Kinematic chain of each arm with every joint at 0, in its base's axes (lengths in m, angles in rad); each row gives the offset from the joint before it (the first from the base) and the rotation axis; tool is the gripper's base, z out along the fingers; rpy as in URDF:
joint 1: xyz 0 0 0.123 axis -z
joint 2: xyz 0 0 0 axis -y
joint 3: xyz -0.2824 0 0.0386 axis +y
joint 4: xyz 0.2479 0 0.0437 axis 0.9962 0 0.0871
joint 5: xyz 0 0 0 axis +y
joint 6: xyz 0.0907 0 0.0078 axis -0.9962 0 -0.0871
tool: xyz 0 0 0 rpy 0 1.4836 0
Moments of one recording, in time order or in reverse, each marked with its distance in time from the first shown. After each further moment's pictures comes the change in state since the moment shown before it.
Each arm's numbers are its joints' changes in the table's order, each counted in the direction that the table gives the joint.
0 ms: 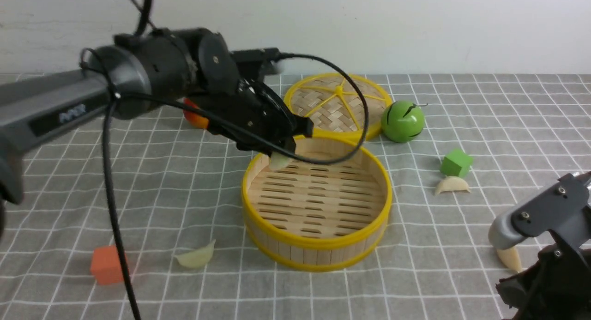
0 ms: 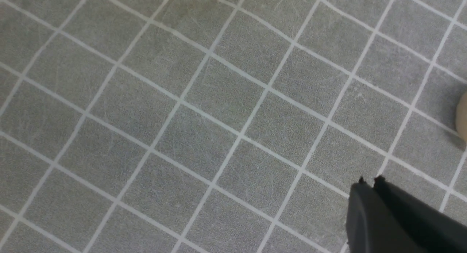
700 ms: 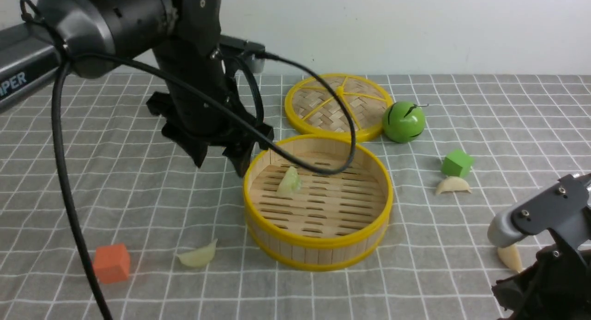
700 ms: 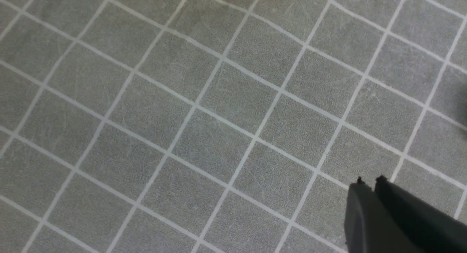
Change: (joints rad) right arm 0.000 0.000 0.000 0.041 0.000 0.000; left arm 0.020 0.176 -0.047 0.303 0.591 0.085
